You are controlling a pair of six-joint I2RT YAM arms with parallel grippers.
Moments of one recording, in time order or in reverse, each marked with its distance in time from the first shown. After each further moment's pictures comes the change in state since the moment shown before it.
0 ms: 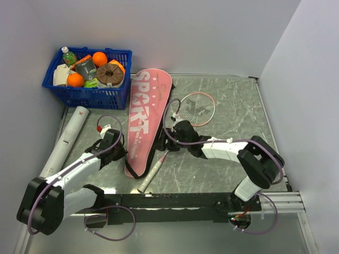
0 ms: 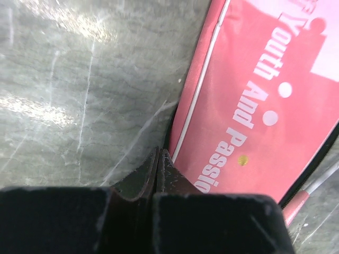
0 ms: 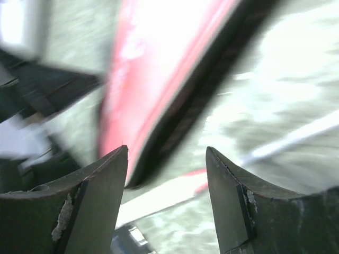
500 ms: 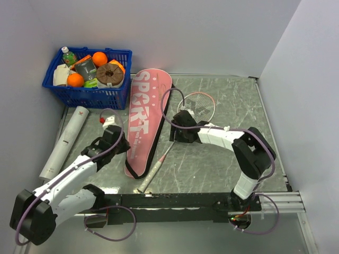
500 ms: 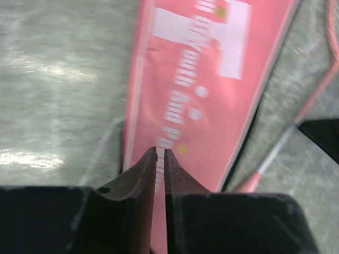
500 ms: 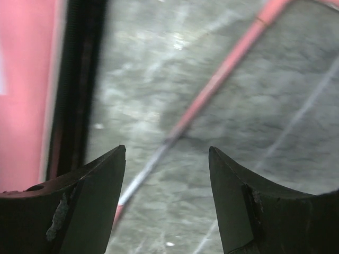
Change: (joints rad) left arm -0.056 -0.133 0.081 -0.030 -0.042 0.083; right arm -0.104 0.108 0.255 -0.490 0.339 -0.091
